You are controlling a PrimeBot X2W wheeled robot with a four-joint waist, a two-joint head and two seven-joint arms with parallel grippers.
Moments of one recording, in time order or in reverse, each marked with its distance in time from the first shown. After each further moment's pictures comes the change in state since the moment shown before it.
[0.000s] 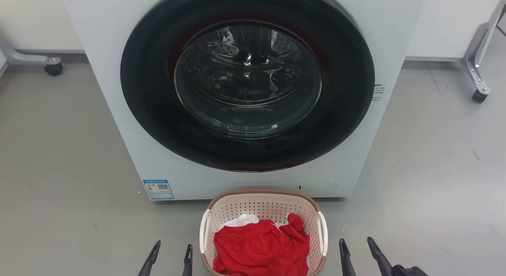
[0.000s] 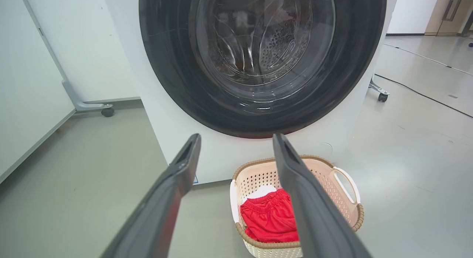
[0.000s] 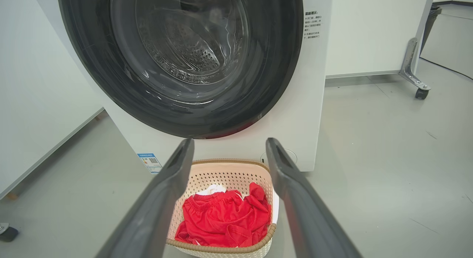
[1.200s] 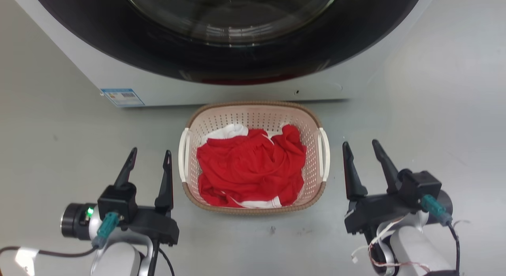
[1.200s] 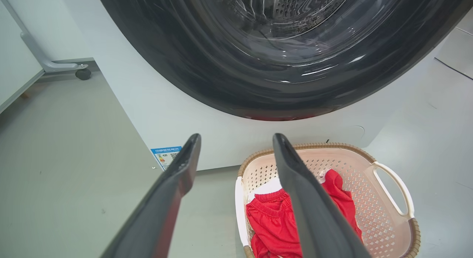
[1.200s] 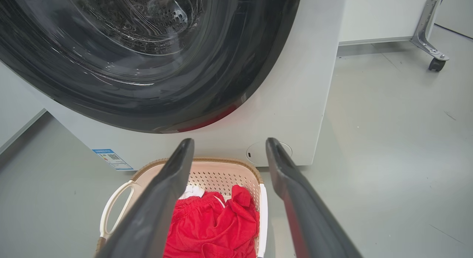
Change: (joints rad) left arm -0.388 -0.002 0.076 0.161 -0.035 -0.035 -0.002; right arm -0.400 -0.001 -0.058 0.142 -0.007 0.054 0.000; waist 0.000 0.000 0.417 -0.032
